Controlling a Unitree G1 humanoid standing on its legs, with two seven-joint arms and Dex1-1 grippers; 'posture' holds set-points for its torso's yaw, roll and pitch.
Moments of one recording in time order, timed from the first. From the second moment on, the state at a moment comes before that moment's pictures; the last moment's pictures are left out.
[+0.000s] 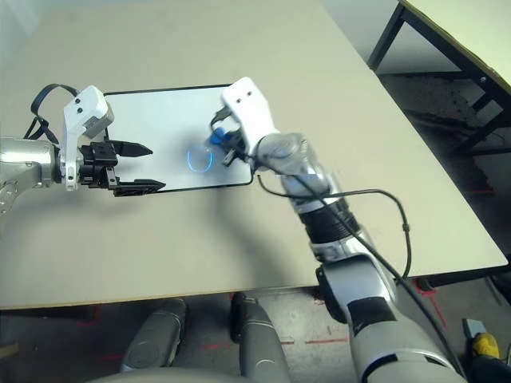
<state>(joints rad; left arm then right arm) -0.67 0.81 -0.13 -0.23 -0.43 0.87 -0.99 -0.84 -0.44 0.27 0.11 -0.14 0.67 0.66</state>
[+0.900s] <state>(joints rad) -0.68 0.81 -0.13 -0.23 -0.43 0.89 -0.99 -0.78 -0.30 0.36 0.07 -0.14 0.71 0.66</state>
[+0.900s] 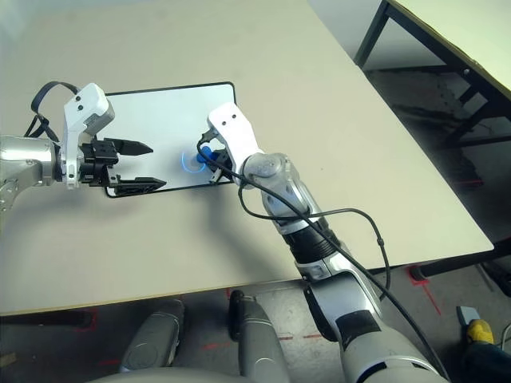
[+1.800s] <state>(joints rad) -0.65 0.81 -0.13 -0.23 -0.43 0.89 -0.98 -0.81 -0.37 0.32 0.13 -0.14 0.64 0.65</state>
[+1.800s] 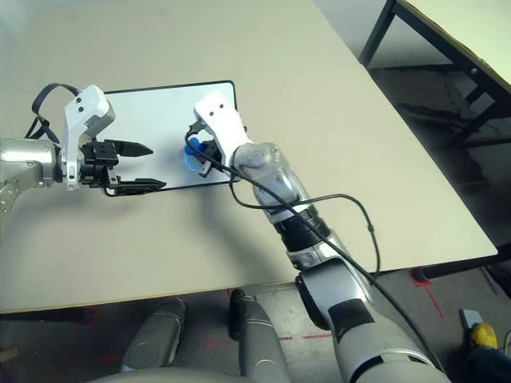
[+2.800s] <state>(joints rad) -0.61 0.83 -0.10 -0.28 -0.45 0.93 -0.95 -0.89 -0.28 0.33 0.21 -0.14 0.62 0.64</state>
